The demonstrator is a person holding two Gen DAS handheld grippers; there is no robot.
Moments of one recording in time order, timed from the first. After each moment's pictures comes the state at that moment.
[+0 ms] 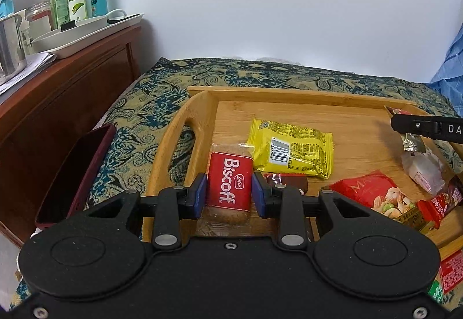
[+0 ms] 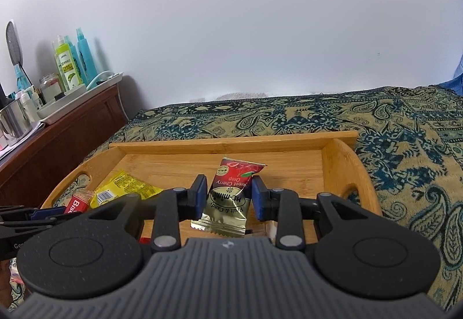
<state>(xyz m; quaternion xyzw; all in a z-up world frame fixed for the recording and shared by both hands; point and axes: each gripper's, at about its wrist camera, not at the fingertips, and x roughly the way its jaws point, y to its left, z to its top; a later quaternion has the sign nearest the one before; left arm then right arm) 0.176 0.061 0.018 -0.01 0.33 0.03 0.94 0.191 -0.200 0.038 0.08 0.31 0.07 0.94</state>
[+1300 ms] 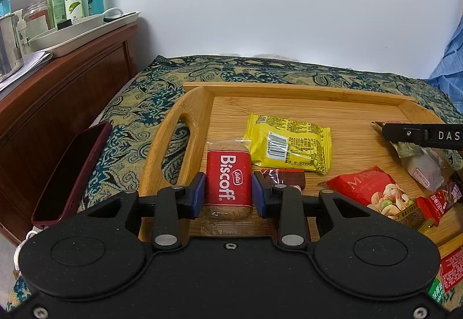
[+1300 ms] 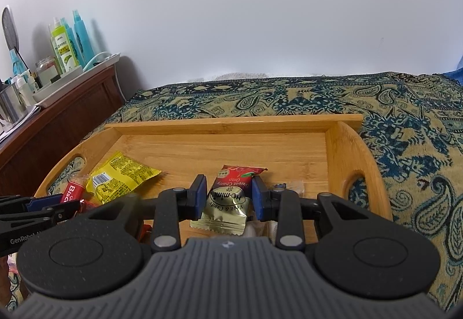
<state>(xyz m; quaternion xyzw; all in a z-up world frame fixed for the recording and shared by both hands) 0.175 0.059 0.014 0.00 0.33 0.02 0.94 0.198 -0.197 0.029 0.07 0.35 0.07 0.93</state>
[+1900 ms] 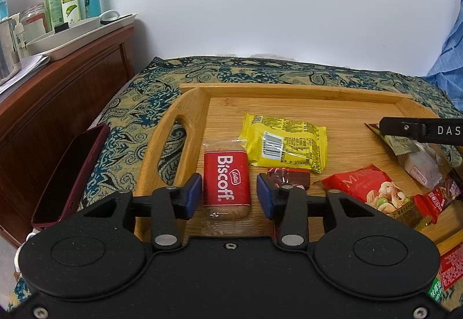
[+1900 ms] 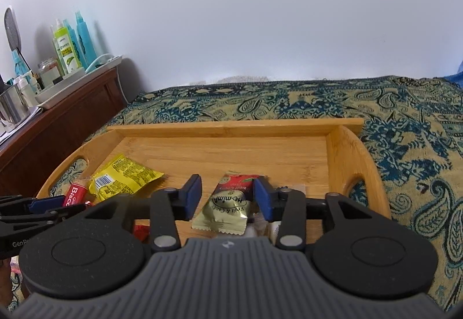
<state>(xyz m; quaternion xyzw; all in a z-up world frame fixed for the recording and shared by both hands) 0.175 0.054 0.015 0.00 0.33 0.02 0.94 0.195 -0.196 0.033 0.06 0.34 0.07 0.94</state>
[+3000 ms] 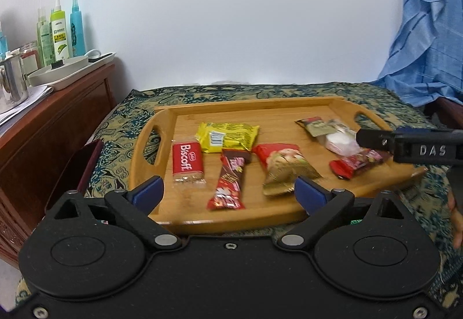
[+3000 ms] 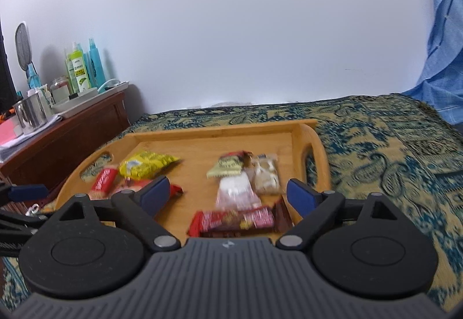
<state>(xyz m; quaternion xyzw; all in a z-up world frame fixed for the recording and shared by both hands) 0.061 0.028 0.045 0.03 0.26 -0.05 0.96 0.071 -0.192 0.058 0.05 0.27 0.03 0.96</state>
